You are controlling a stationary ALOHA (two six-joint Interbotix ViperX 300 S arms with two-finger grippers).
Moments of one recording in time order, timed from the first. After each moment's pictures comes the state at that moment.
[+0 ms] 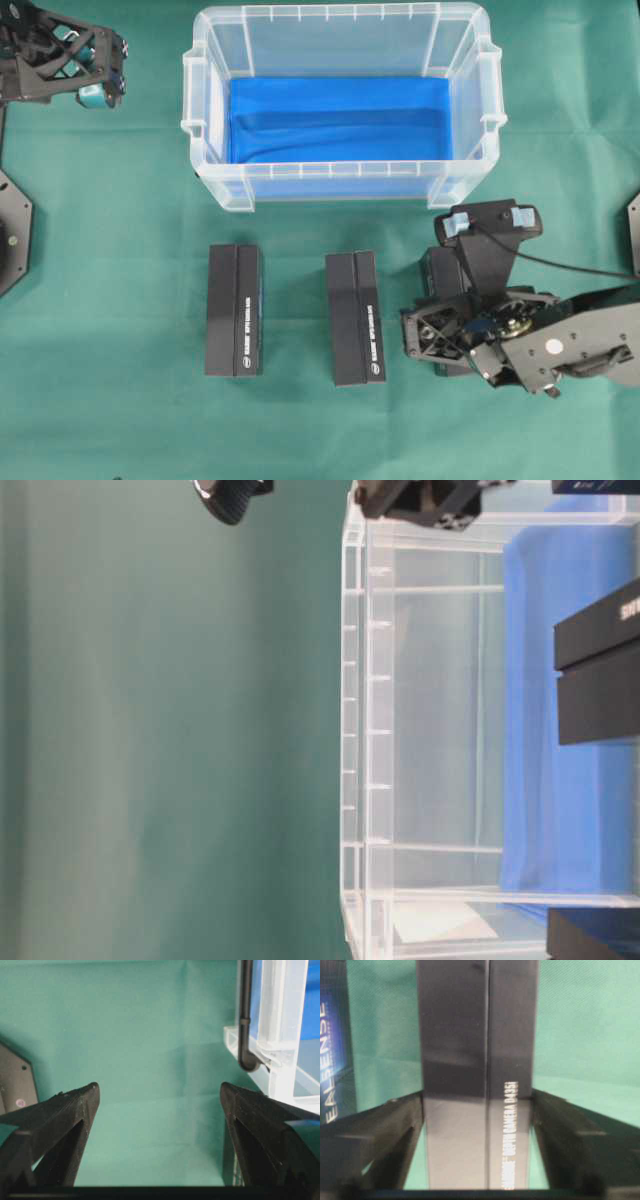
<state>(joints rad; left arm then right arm) 0.30 -0.47 0.41 0.16 1.41 -1.27 0.40 0.07 0.39 -0.27 1.11 2.16</state>
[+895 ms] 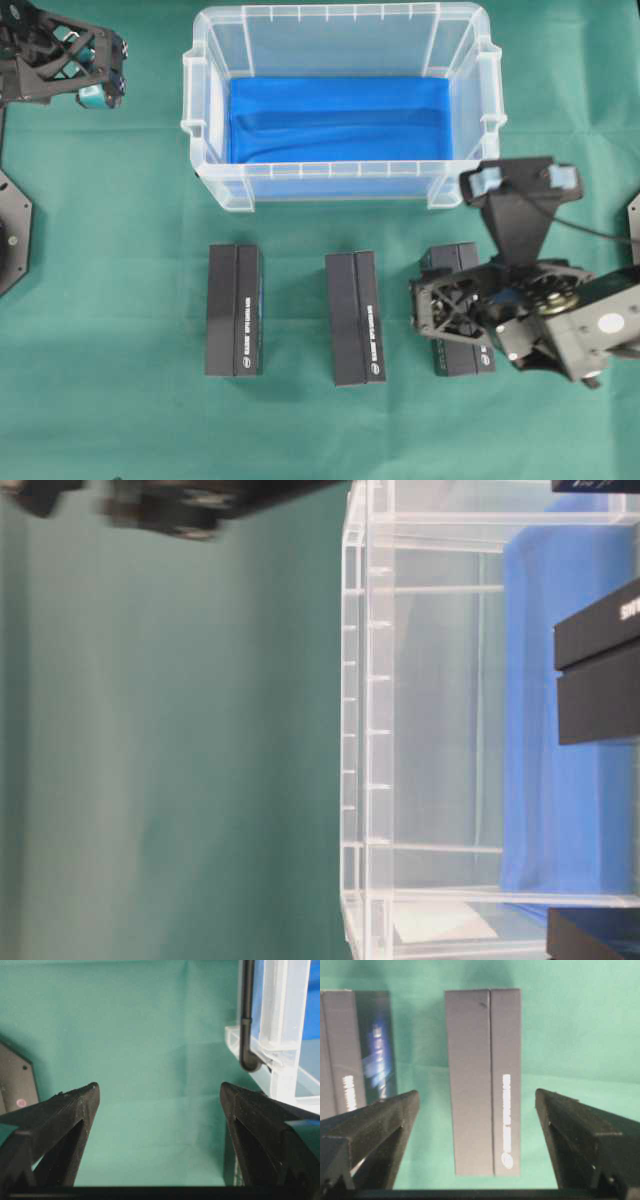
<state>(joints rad) 0.30 -0.47 0.42 0.16 1.41 -1.27 0.38 -0.06 0.23 -0.31 1.39 2.09</state>
